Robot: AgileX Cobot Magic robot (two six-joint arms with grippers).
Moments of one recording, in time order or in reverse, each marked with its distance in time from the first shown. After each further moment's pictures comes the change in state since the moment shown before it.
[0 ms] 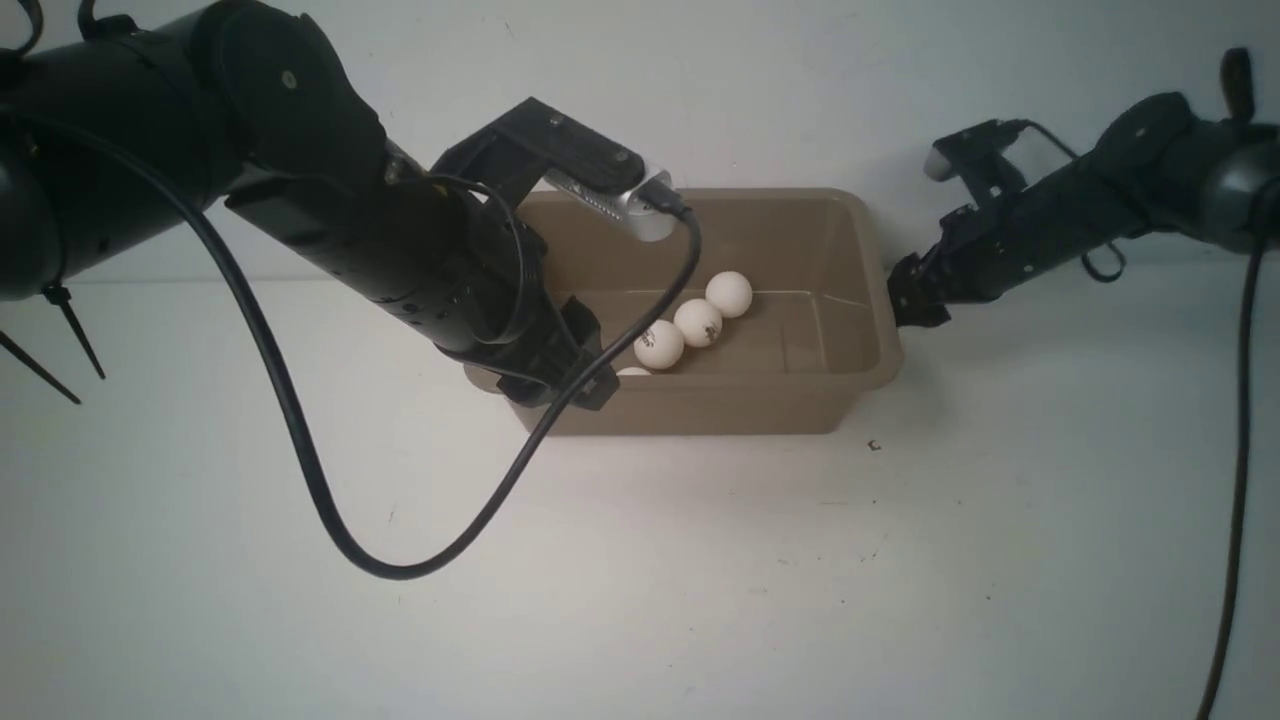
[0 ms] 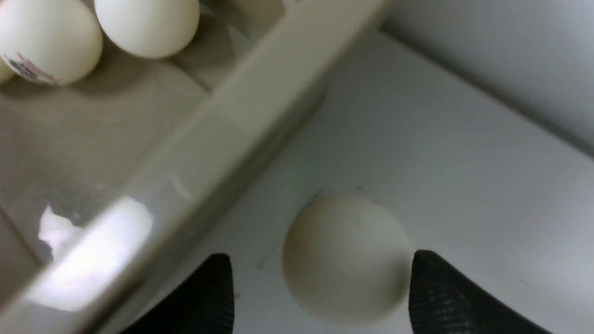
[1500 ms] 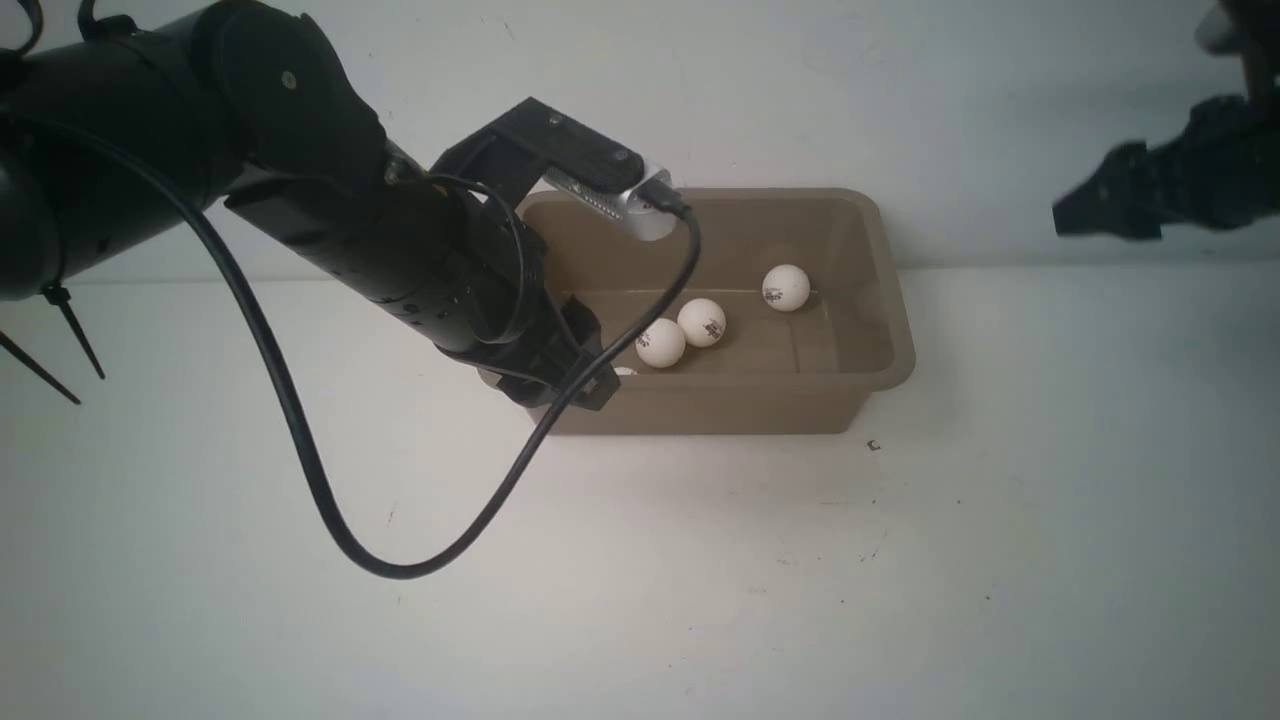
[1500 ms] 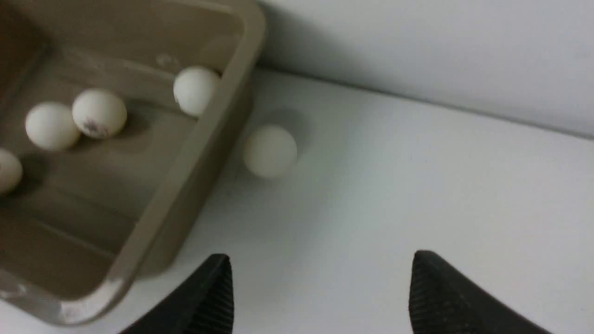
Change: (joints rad) right arm -0.178 -0.589 0.516 -0.035 -0.091 0.171; left arm 0.000 0.000 0.000 0.000 -0.001 -0.004
